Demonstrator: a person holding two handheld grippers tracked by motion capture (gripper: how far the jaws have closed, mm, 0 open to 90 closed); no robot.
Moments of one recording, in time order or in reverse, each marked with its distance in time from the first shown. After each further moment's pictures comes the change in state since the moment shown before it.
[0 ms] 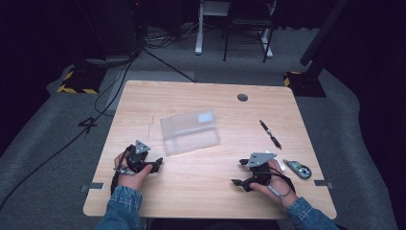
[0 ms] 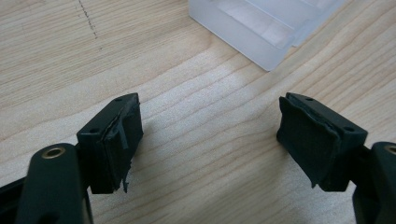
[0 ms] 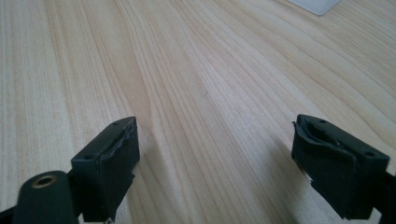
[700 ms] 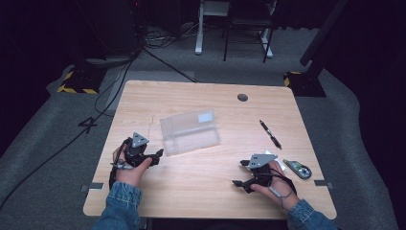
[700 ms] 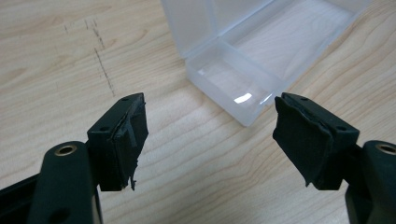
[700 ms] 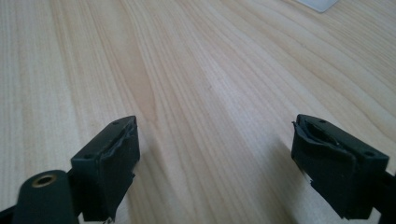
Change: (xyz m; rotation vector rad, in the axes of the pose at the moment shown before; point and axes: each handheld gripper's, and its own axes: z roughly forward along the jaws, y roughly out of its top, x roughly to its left) left arm -0.005 0.034 -0.026 -0.085 -0.006 0.005; right arm 0.004 -0.003 -0.004 0.004 0.001 -0.002
